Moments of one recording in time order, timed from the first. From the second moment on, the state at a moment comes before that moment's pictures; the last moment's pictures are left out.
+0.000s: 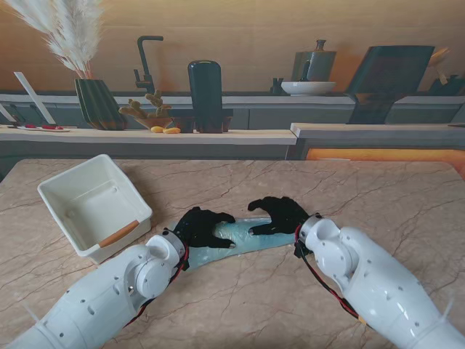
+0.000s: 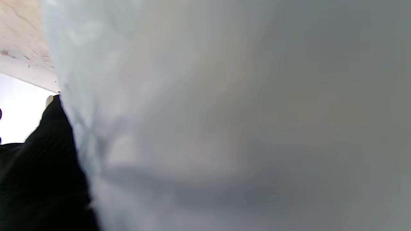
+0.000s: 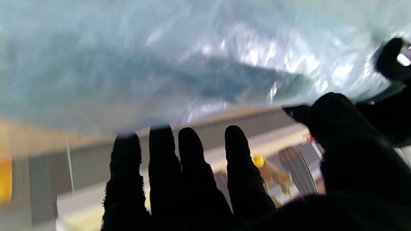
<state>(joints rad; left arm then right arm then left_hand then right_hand) 1.20 -1.13 -0.75 -1.27 0.71 -0.07 0.14 -1.25 -1.08 0.96 -1.29 -0.71 -0.20 0.03 0.60 -0.43 0.30 -0.14 0.57 0.03 0.31 0.43 0.83 0.18 0.34 0.36 0.73 0.26 0.57 0.43 0.26 0.24 0.96 0.47 0.47 -0.42 0.50 -0.01 0.43 0.07 0.35 0.64 0.47 0.26 0.42 0.38 0.51 0.21 0.25 0.48 0.19 0.25 0.63 0.74</state>
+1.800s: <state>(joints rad) 1.35 -1.09 -0.84 -1.42 0.93 -0.14 0.18 -0.93 -1.08 0.65 -1.11 -0.22 -0.15 0.51 0.72 -0.35 0.33 -0.06 0.43 0.12 0.34 0.41 0.61 0.21 0.27 0.34 0.55 0.26 0.38 0.42 0.18 0.25 0.84 0.43 0.67 -0.77 0.78 -0.15 0.53 0.18 0.35 0.59 0.66 0.35 0.56 0.64 0.66 0.21 0.80 0.84 0.30 0.17 0.86 0.81</state>
